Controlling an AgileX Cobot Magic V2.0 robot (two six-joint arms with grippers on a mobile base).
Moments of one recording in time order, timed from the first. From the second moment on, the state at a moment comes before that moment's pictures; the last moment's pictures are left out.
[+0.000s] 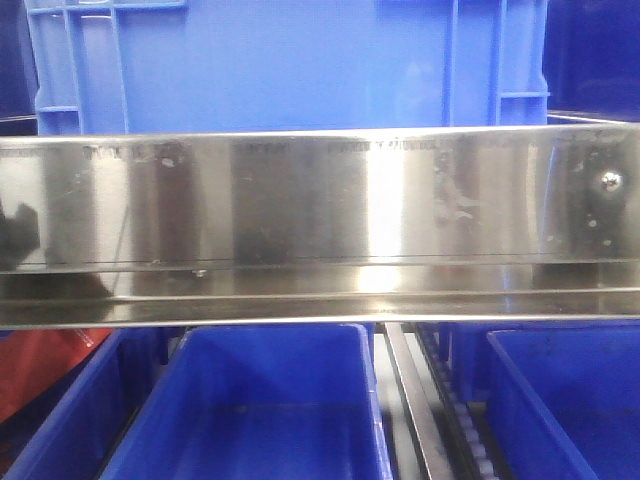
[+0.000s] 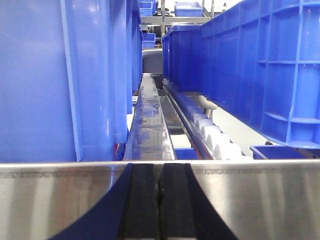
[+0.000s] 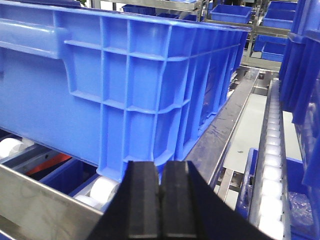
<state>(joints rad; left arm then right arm) 0.00 0.01 0.00 0.05 0.06 -0.03 0.47 0.46 -0.35 0.10 0.09 -0.11</state>
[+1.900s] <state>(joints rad) 0.00 0.00 0.00 0.04 0.05 -0.03 -0.03 0.00 0.00 0.07 0.14 -0.03</state>
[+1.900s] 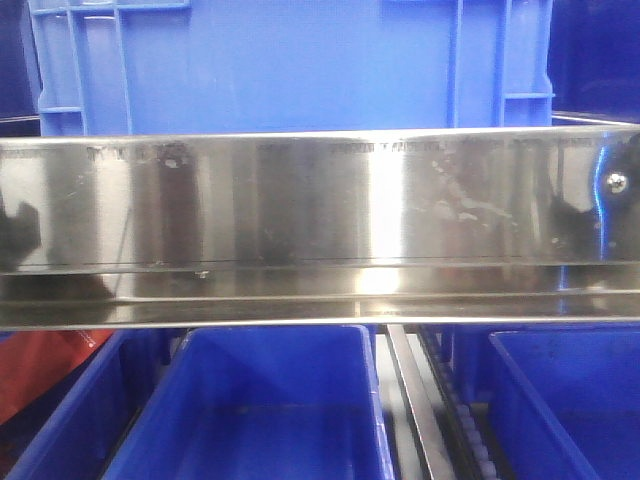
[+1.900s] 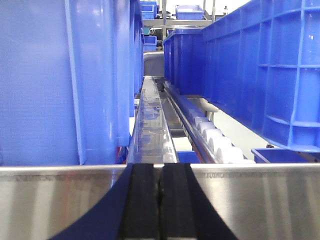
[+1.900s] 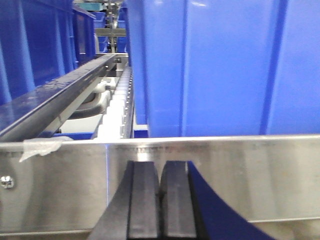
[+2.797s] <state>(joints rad) 0.00 0.00 0.00 0.04 0.05 -0.03 0.00 0.00 0.00 0.07 0.14 -0.03</state>
